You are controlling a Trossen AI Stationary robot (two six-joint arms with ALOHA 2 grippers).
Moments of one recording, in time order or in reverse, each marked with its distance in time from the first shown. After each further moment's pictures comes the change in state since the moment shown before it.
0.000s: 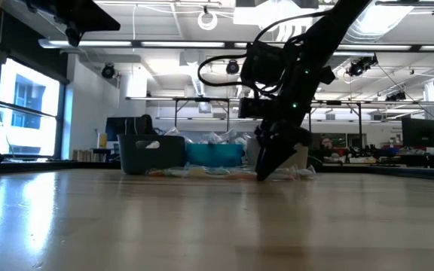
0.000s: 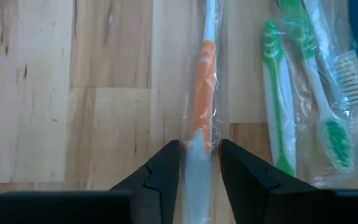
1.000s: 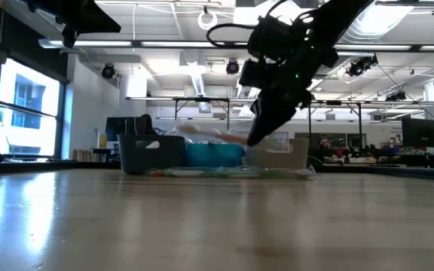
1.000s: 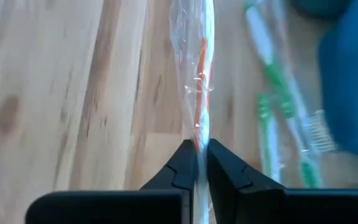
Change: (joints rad) left arm 0.001 0.000 0.000 0.026 -0.119 -0.115; right arm -0.022 -0.159 -0.005 0.007 -0.153 -0.026
